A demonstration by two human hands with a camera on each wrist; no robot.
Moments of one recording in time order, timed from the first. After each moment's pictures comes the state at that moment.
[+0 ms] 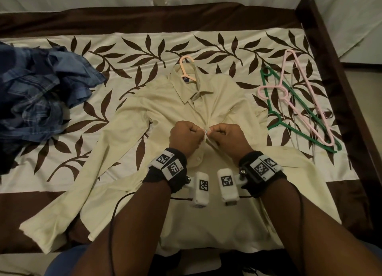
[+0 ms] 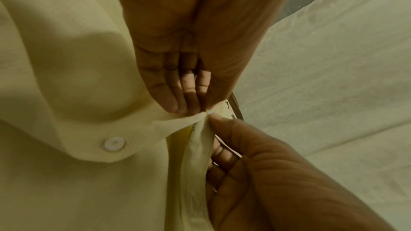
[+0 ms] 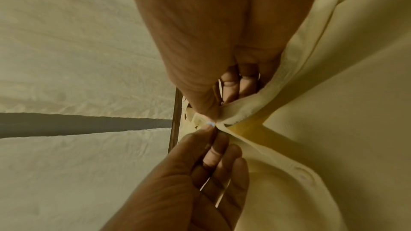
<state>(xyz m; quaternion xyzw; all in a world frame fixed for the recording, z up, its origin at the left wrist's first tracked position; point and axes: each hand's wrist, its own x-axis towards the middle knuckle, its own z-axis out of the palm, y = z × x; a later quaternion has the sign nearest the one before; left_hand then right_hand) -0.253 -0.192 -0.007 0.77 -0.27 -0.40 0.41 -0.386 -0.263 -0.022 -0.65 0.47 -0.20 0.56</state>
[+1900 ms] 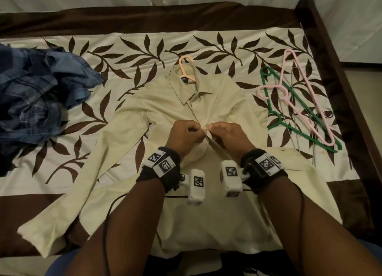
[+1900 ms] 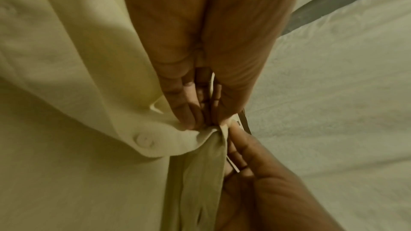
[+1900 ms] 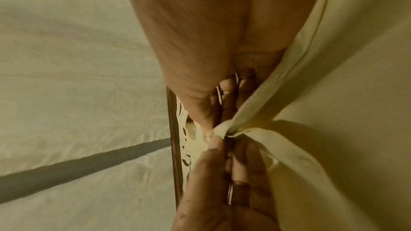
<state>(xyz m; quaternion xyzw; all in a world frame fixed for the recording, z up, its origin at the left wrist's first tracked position) -0.245 -0.188 -0.002 0.72 -0.32 -0.43 0.44 -0.385 -0.265 -0.007 -0.59 0.48 -0.18 0.63</state>
